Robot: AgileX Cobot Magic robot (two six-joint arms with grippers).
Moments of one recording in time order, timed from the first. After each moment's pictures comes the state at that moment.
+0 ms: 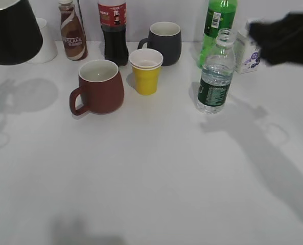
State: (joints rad) left arm 0.00 1.39 -0.55 0.27 -0.86 -0.09; right arm 0.37 1.25 -0.61 0.06 -0.38 -0.06
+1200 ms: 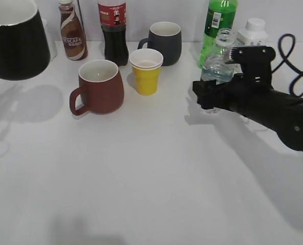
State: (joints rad) left arm -0.02 1.30 -0.54 0.38 -0.71 -0.13; right arm 0.39 1.91 -0.71 -0.03 -0.78 0.17
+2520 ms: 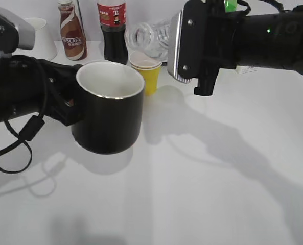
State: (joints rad) left arm -0.50 1.36 -0.54 0.46 -0.50 -0.28; right arm 0.56 1.58 -0.94 -0.84 -0.31 -0.37
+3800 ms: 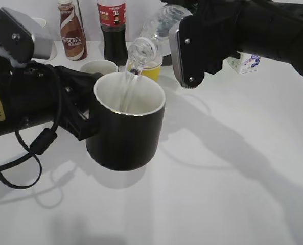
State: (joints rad) left arm -0.60 1.36 -0.54 0.46 -0.52 -0.28; right arm 0.56 1.58 -0.94 -0.39 -0.42 -1.27
